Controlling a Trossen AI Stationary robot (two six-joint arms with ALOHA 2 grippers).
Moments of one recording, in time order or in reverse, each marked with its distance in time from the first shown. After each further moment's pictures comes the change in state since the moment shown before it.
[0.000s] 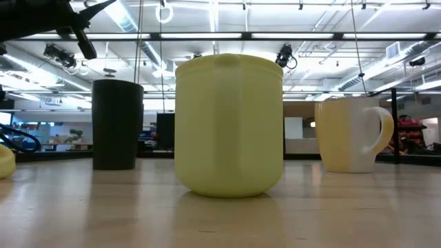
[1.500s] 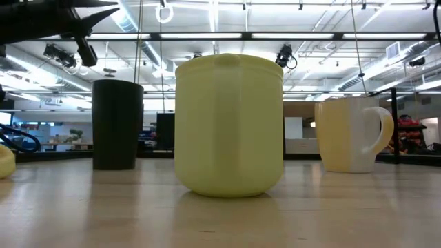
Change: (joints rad) left arm 0.000 0.000 0.000 -0.116 0.035 0.003; right arm 1.088 0.714 0.449 -1.185 1.346 0.493
